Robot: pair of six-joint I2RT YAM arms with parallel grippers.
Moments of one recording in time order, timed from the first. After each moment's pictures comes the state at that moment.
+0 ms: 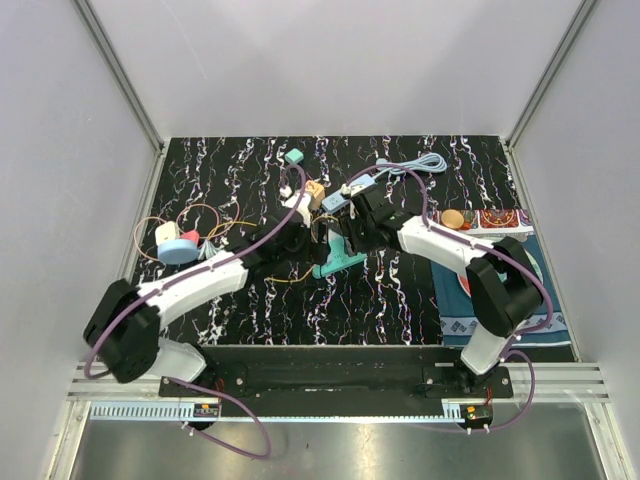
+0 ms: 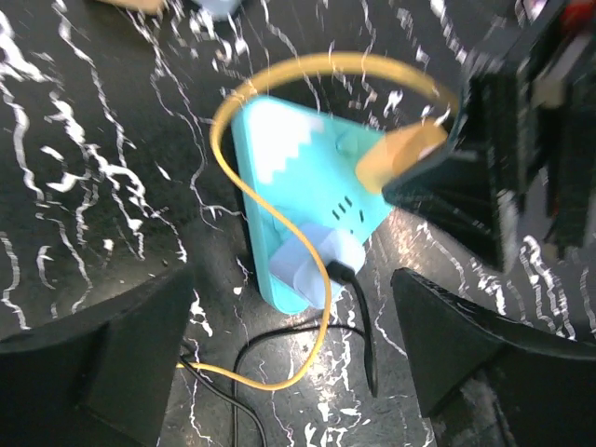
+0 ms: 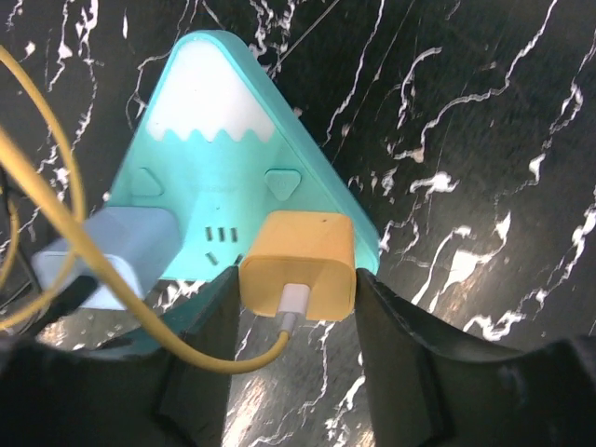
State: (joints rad) left arm -0.73 1.43 0.89 -0.14 -0.10 -0.41; right arm 0.63 1.73 1.17 -0.35 0.01 0.22
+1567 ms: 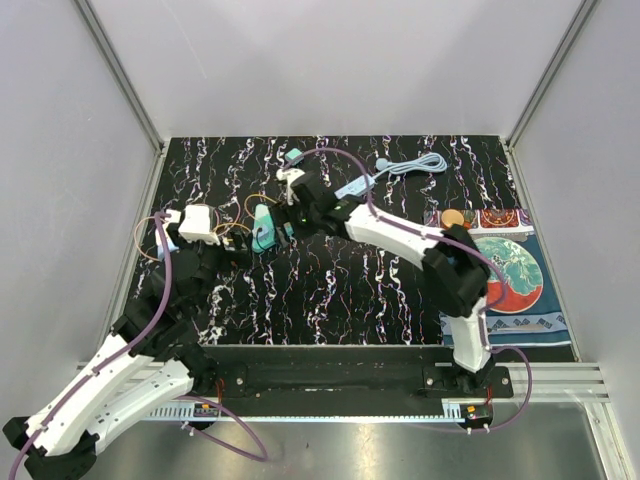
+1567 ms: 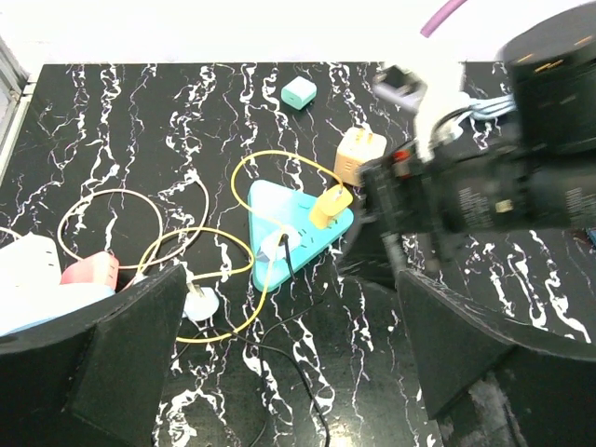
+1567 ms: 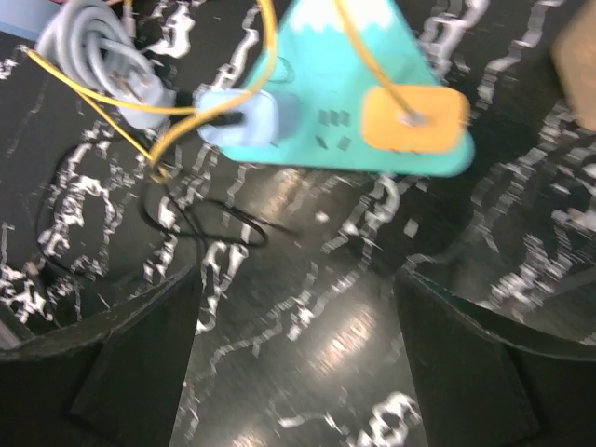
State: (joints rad) left arm -0.72 0.56 0.76 -0.38 -0.54 -0.20; right arm 0.85 2.07 1.68 -0.33 -0.08 0.30
